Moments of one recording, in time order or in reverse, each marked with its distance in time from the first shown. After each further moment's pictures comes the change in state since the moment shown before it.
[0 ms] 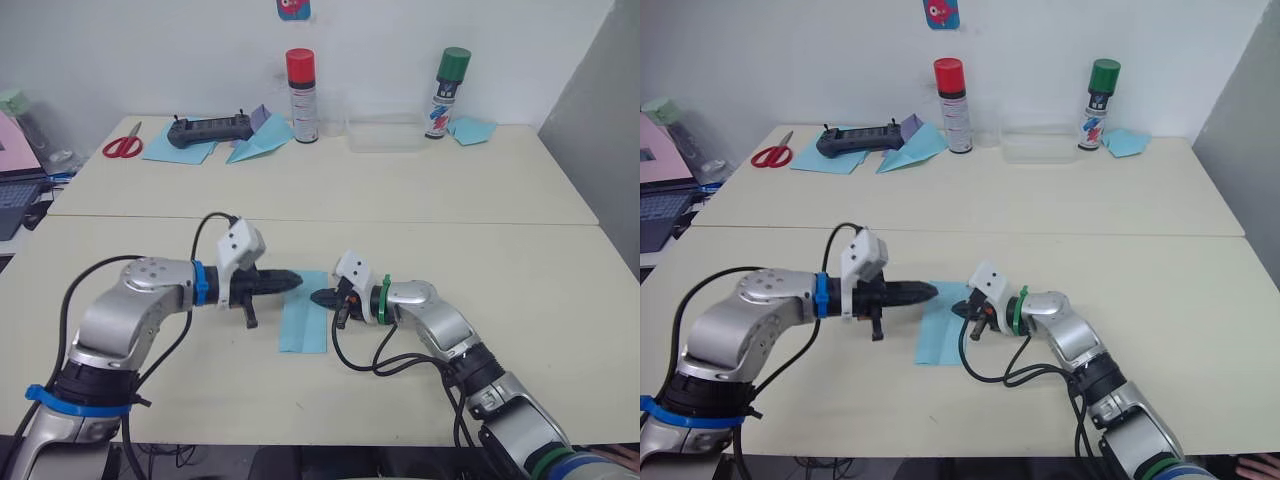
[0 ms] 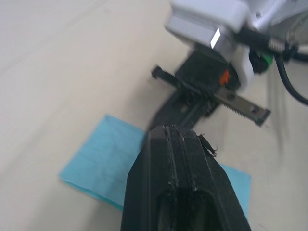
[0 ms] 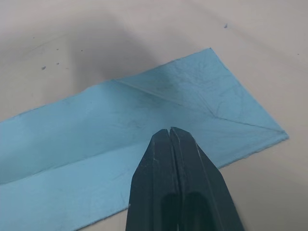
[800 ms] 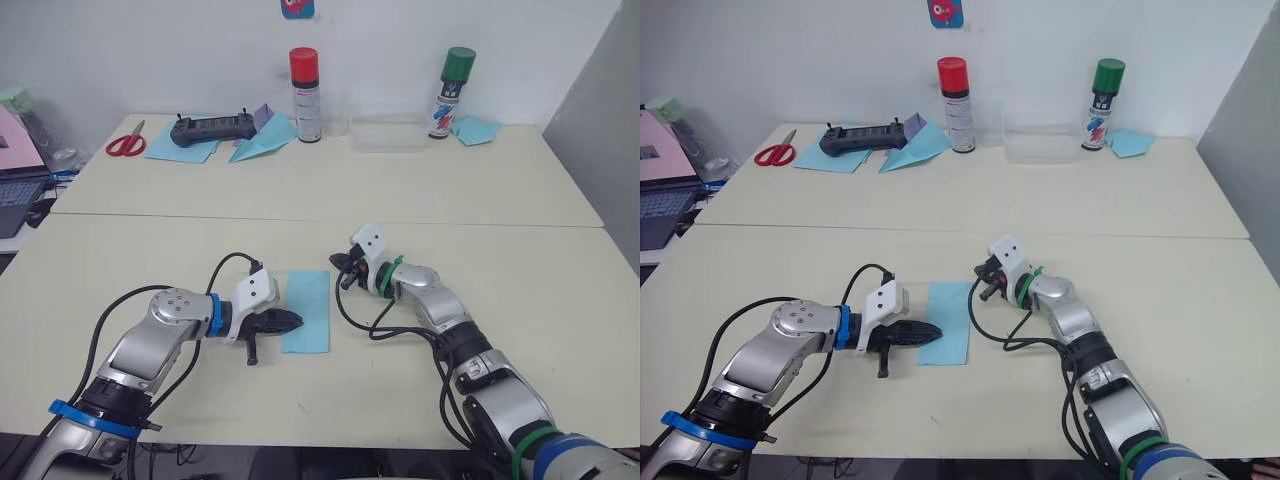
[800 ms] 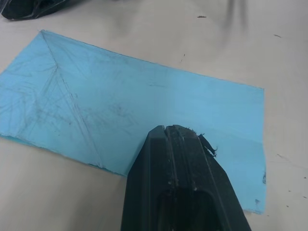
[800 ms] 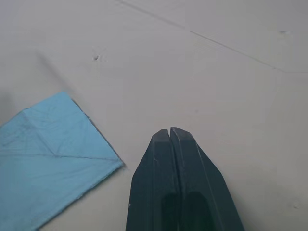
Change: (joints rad) left arm 0.048 -0.006 -0.110 0.175 0.157 -0.303 -0.080; right arm -0.110 0.067 -0.180 0.310 -0.013 -0.231 -0.181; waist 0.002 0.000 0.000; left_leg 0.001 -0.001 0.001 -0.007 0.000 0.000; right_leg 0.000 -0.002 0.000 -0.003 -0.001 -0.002
